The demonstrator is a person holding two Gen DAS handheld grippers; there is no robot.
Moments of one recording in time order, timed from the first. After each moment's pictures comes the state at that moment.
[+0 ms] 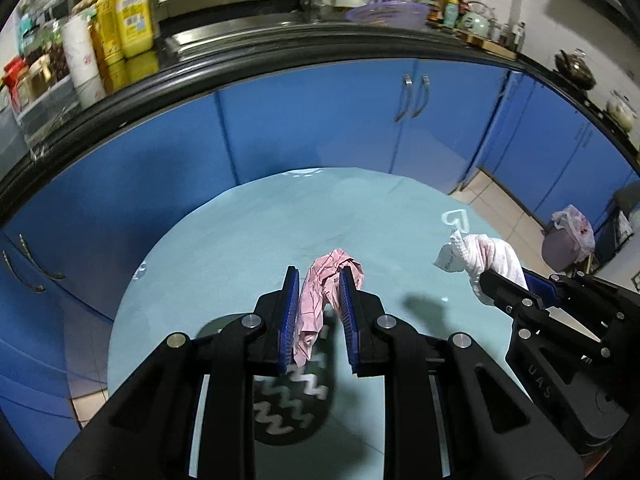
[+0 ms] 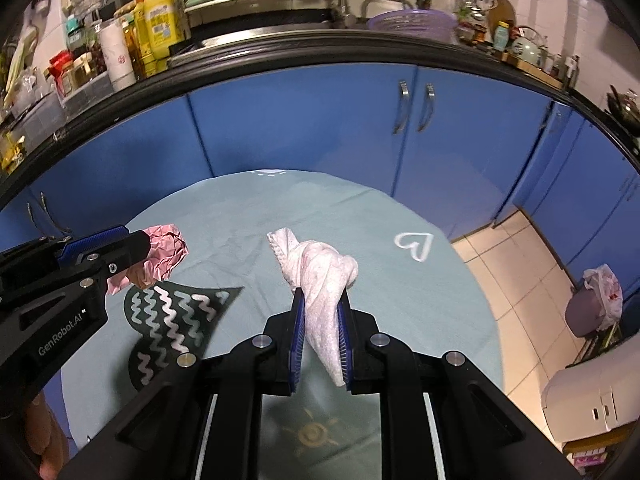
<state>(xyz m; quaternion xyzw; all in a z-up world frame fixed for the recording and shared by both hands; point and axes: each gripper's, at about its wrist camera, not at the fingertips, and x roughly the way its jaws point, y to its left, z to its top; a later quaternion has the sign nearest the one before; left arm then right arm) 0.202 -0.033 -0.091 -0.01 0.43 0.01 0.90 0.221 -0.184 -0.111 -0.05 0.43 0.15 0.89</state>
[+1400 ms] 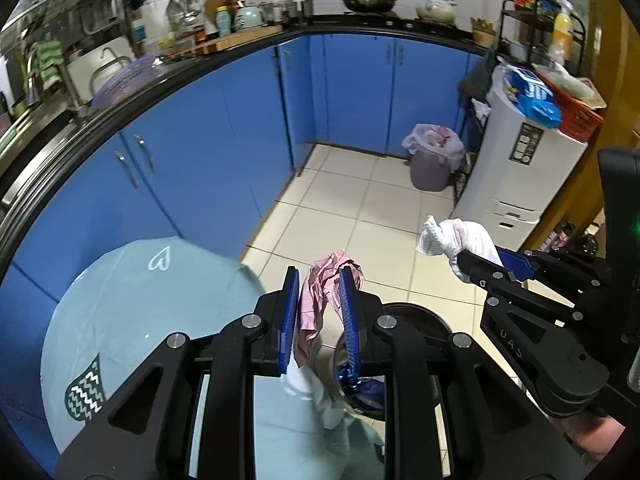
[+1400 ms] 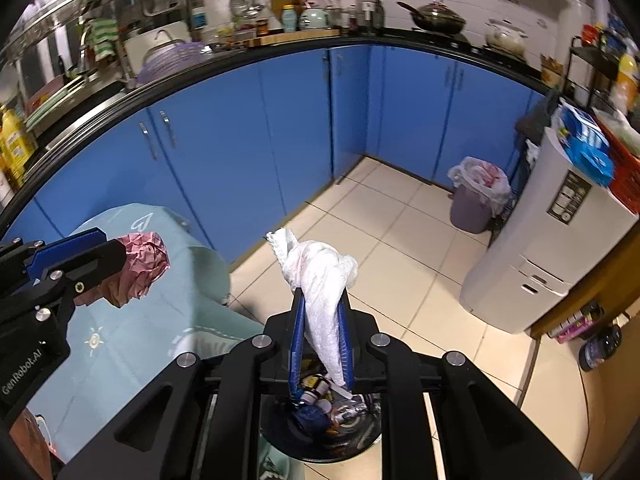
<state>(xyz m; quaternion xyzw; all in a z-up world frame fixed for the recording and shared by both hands) 0.127 -0.358 -0.055 0.14 0.39 -0.25 0.87 0.091 -0.498 -0.096 0.08 0.41 -0.10 0.90</state>
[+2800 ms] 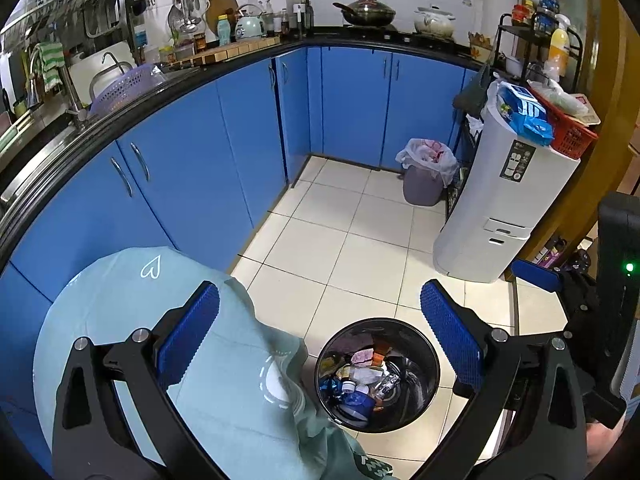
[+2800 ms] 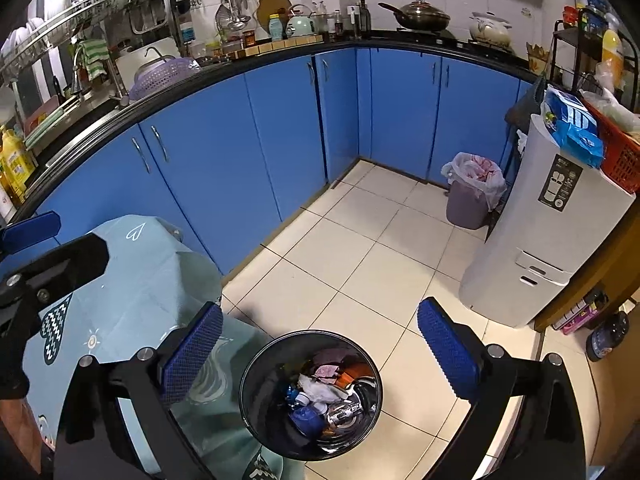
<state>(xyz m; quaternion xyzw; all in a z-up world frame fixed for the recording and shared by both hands) 0.118 -0.370 -0.039 0.12 0.38 -0.25 0.88 0.072 -0.520 -0.096 0.11 0.40 -0.10 0.91</state>
